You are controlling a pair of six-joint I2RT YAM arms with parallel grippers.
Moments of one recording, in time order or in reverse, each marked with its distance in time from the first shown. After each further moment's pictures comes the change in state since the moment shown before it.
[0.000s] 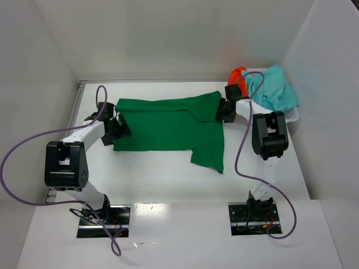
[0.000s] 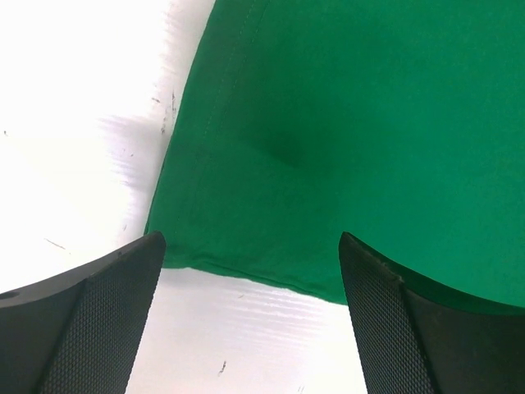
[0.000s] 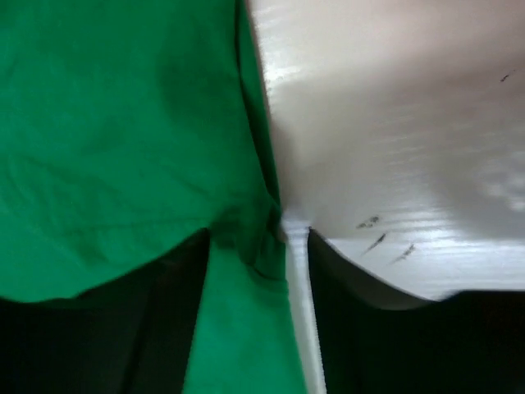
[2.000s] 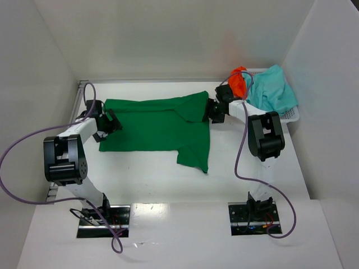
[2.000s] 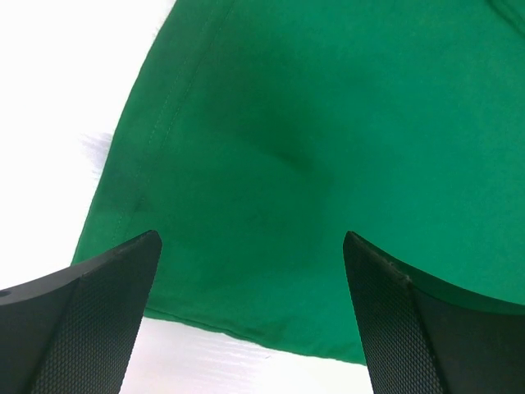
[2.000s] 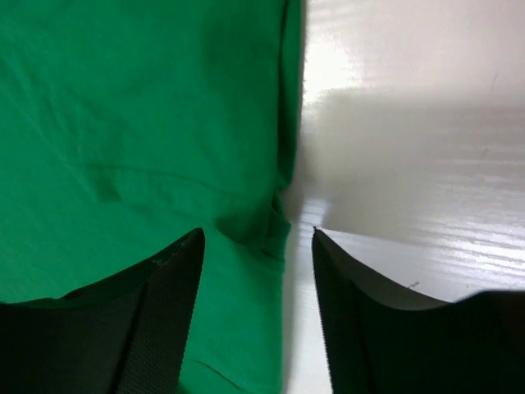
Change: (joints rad) left arm 0.142 0.073 0.039 0.097 0.034 0.029; right arm 0.087 -0.010 -0.005 0.026 -0.183 -0.015
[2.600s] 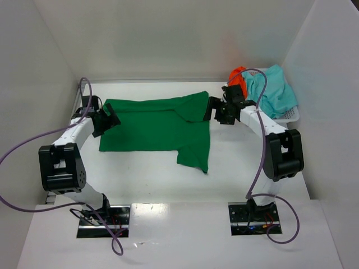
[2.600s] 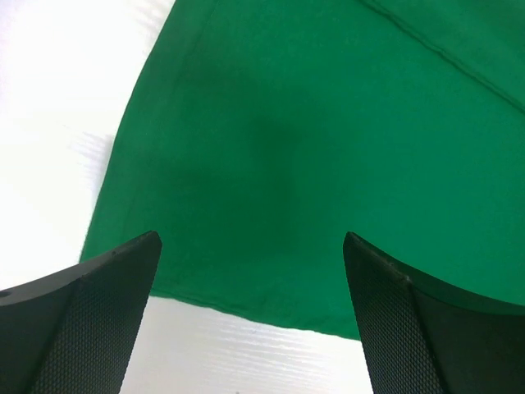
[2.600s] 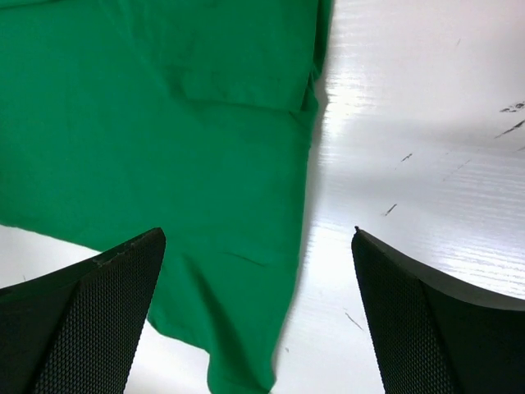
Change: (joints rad) left arm 0.000 -0.094 0.045 -0.045 0.028 0.042; right arm -0.001 -0.341 -0.177 -0.059 -0.019 -0.017
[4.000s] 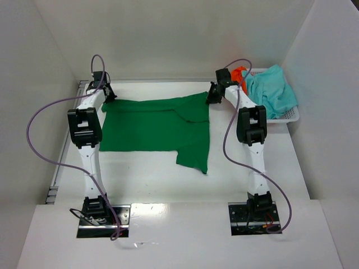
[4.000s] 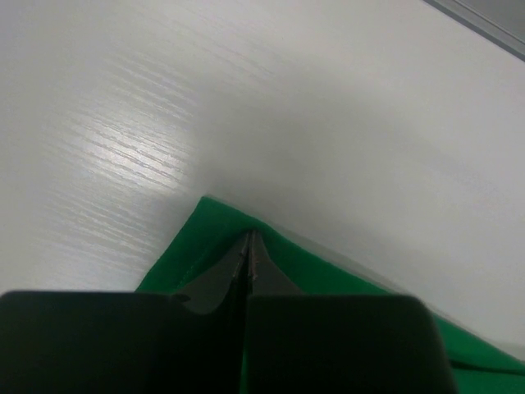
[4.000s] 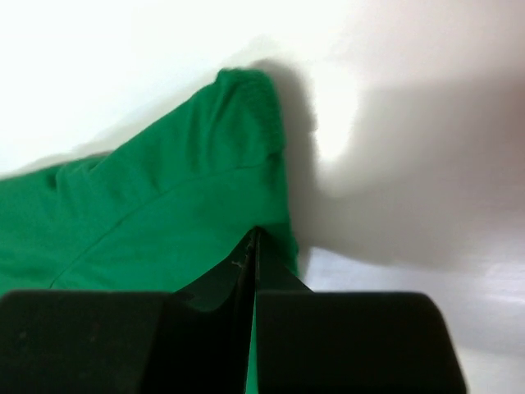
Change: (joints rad) left arm 0.002 0.879 0.970 0.017 -0.128 0.095; right arm -0.054 0.780 0.848 -0.096 0.031 0.108
